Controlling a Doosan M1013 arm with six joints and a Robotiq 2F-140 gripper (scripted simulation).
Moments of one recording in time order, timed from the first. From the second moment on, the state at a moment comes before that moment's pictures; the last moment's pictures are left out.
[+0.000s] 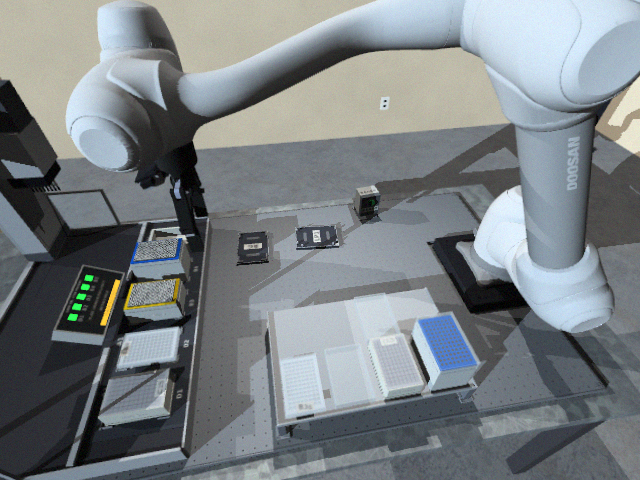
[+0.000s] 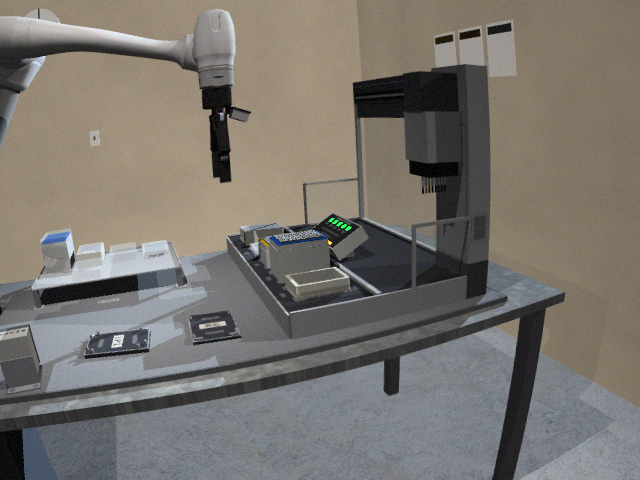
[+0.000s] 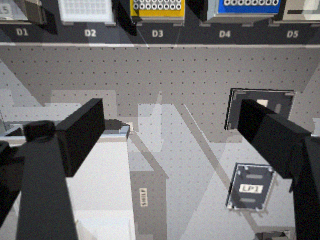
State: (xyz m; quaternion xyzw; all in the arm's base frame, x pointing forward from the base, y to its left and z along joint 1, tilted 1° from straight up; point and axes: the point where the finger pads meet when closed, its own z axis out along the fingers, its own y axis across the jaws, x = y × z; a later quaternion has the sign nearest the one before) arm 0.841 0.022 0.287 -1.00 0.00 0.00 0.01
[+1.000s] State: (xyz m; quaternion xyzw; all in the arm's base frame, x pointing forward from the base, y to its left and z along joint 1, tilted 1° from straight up) arm 0.916 -0.088 0.286 -1.00 0.00 0.00 0.01
